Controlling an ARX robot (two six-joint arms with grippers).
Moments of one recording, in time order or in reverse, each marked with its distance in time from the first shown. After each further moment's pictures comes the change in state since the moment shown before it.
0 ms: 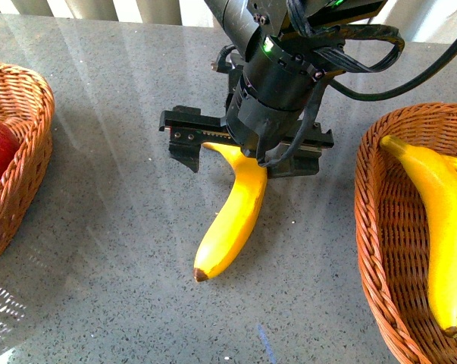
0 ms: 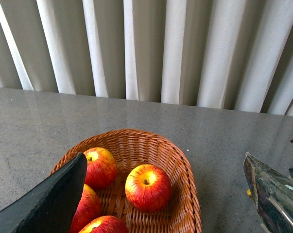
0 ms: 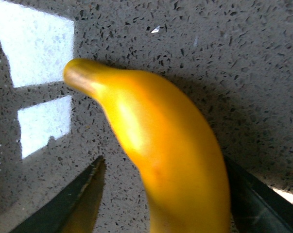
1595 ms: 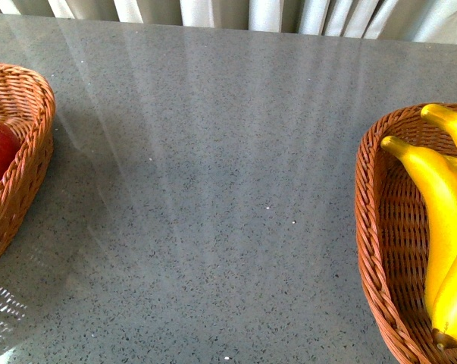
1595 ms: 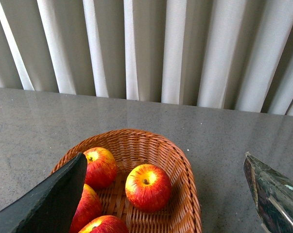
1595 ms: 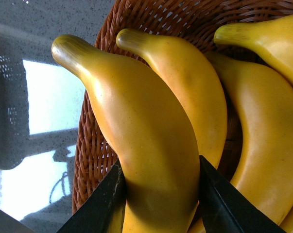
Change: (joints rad) left arm 0.000 0.000 0.000 0.000 0.000 0.000; right arm -0.692 -0.761 -0.755 0.113 -0.366 -0.420
